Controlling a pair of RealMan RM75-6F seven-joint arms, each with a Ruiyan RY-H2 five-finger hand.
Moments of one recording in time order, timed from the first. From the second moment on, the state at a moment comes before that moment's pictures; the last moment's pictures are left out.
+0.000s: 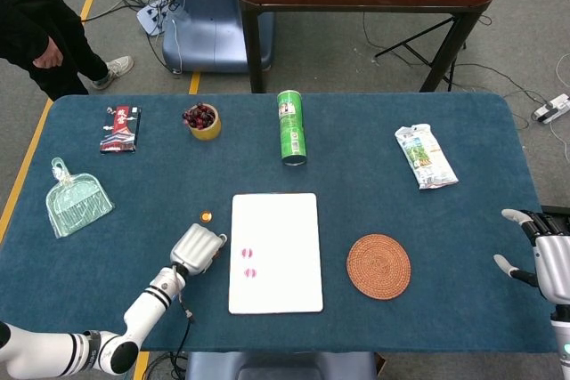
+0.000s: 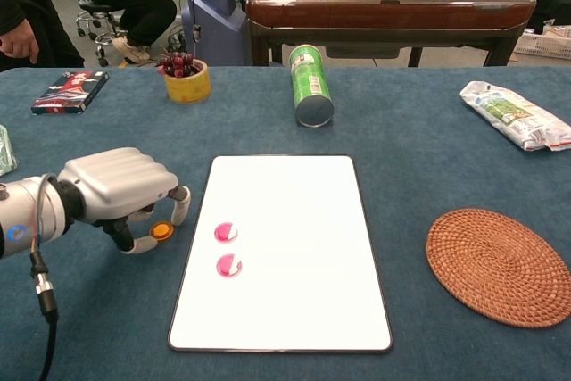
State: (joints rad) left arm -0.79 -1.57 0.04 -1.57 0.97 1.00 0.84; right arm 0.05 -1.08 0.10 -1.61 -1.49 1.54 0.00
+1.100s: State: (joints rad) left arm -0.78 -1.57 0.03 -1.57 0.98 1.00 0.84; right arm 0.05 -1.08 0.10 -1.61 -1.49 1.54 0.00
